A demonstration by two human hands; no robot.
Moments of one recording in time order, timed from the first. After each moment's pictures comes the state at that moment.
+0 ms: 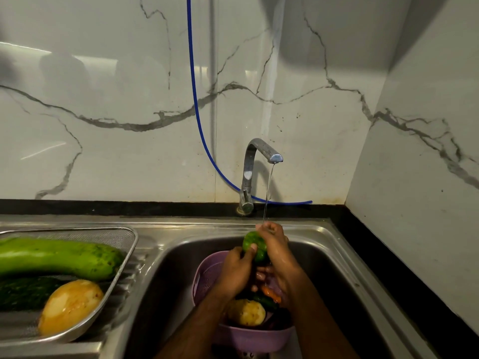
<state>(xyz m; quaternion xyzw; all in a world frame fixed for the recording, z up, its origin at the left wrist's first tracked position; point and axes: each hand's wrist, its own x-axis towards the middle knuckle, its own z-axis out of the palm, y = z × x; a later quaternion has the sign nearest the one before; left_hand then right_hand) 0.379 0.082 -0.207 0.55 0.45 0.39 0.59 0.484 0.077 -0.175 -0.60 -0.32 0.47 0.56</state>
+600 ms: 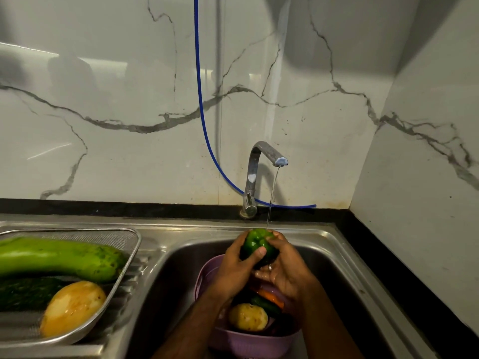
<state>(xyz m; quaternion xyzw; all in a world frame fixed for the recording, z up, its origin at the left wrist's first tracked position) 0.362 0.080 -0.189 0.60 0.35 0.44 0.57 0.493 0.057 -0.170 -0.44 -0.22 0.65 0.58</state>
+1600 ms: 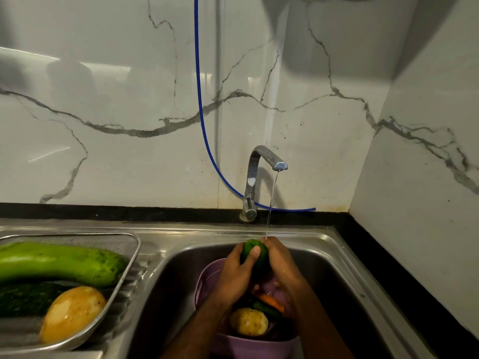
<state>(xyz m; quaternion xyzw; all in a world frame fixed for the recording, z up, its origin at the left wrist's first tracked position) 0.366 0.081 -0.194 0.59 0.40 0.43 0.55 0.485 0.083 -0.178 -0.63 -0.28 0.49 0.54</state>
